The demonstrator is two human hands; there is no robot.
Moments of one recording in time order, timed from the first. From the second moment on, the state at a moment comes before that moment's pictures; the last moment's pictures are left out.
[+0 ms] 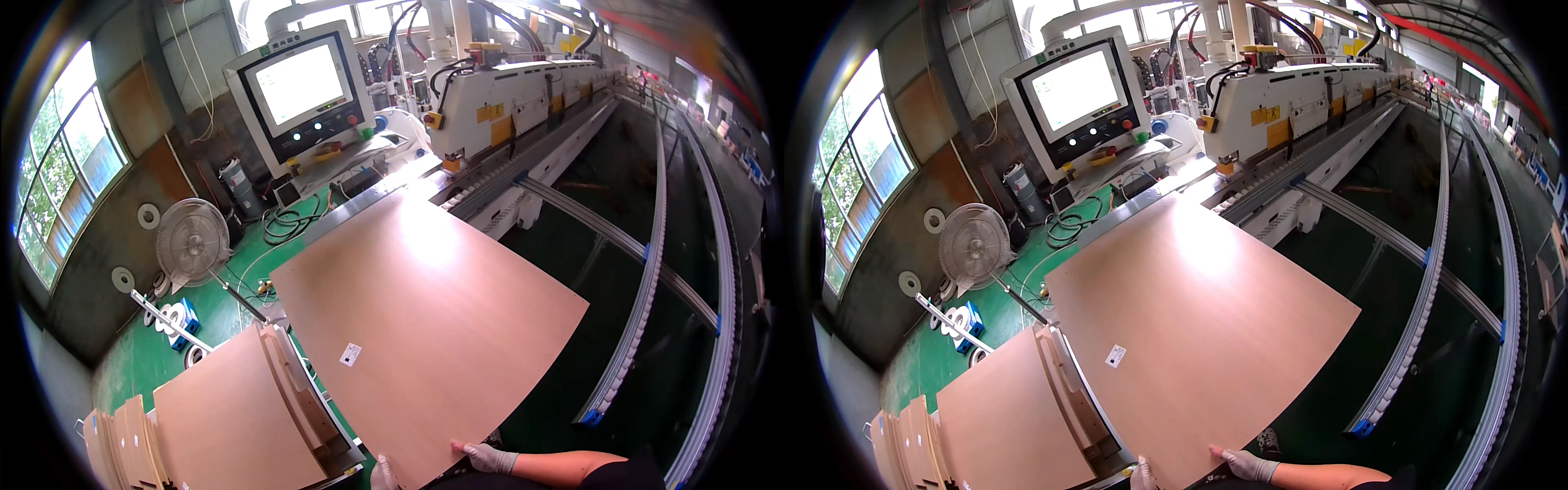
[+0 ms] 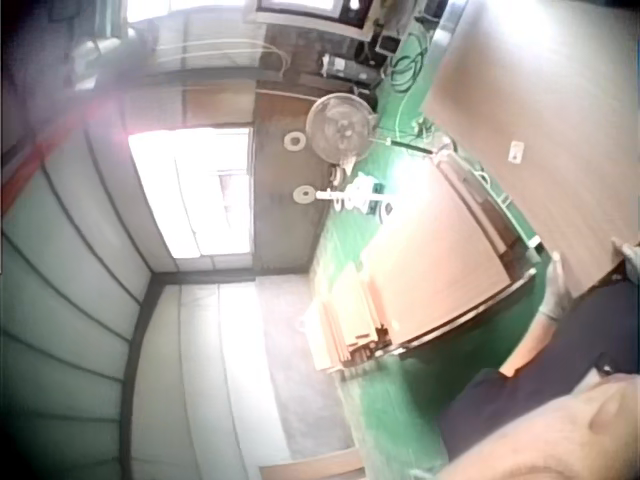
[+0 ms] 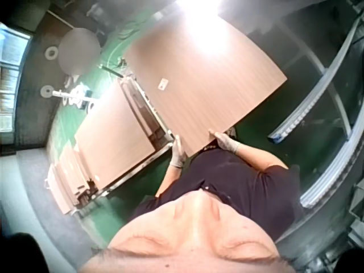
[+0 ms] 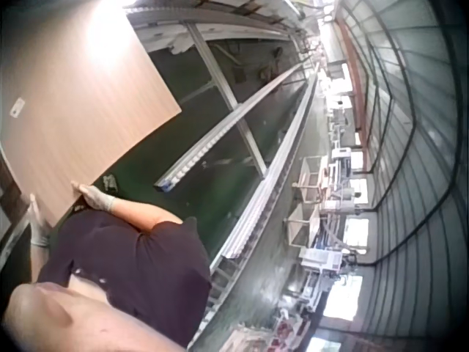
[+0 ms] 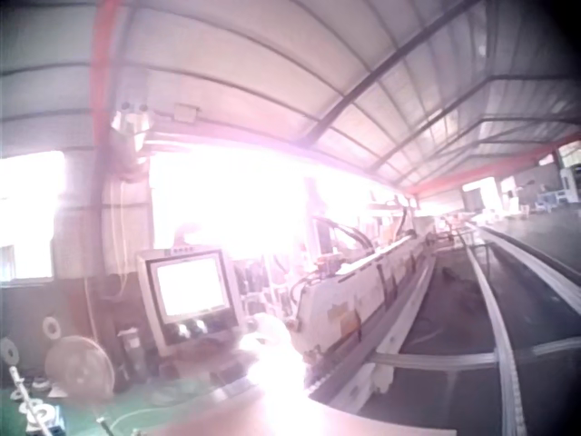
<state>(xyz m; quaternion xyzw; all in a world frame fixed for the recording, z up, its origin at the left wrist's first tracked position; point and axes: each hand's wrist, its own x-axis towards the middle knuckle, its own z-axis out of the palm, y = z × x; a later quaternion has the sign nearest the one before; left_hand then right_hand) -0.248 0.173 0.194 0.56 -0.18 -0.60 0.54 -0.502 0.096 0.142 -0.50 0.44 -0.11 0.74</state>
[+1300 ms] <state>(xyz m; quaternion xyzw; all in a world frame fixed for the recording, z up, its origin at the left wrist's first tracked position) -0.469 -0.066 0.167 0.60 -0.18 -0.72 0.30 -0.699 -0.084 0.060 -0.29 0.60 -0.53 0.52</state>
